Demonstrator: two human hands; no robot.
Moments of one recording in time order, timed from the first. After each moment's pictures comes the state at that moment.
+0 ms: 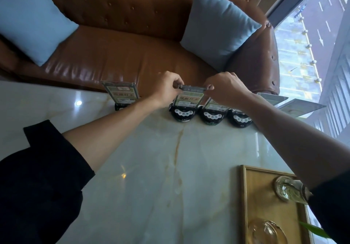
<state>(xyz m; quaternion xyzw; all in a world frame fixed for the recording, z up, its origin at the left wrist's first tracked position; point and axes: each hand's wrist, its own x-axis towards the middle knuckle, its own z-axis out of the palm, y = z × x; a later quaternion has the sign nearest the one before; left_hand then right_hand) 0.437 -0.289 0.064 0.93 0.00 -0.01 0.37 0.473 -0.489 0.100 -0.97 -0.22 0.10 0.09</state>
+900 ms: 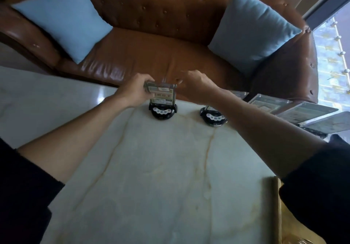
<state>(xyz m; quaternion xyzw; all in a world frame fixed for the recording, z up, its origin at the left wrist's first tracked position) 0.390 -0.109 0.072 0.95 0.08 -0.07 0.29 0.456 -0.308 0.093 -0.92 -0.31 0.16 0.18</state>
